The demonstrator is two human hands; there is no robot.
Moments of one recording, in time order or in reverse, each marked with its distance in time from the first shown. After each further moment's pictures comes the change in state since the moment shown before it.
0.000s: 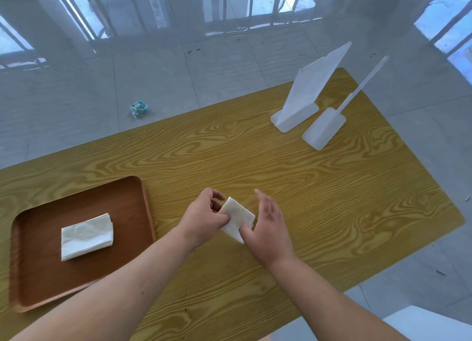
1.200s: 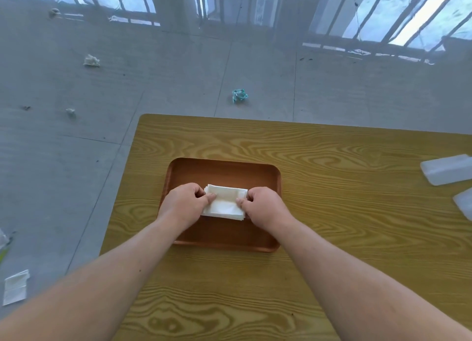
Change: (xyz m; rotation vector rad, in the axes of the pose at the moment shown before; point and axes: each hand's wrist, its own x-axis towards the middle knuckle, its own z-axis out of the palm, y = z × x) left_hand -0.070 -0.187 -0.262 0.291 0.511 -0.256; right_hand 0.048 -0.230 0.193 -0.225 -0.504 -0.126
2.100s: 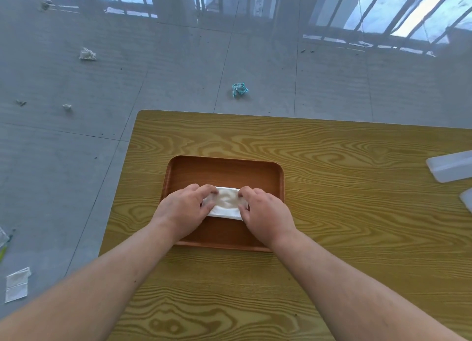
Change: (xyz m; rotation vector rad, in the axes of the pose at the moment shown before) left_hand -0.003 -0.019 0.002 0.264 -0.006 0.411; right_hand -0.009 0.013 0.021 -0.364 0.241 -0.376
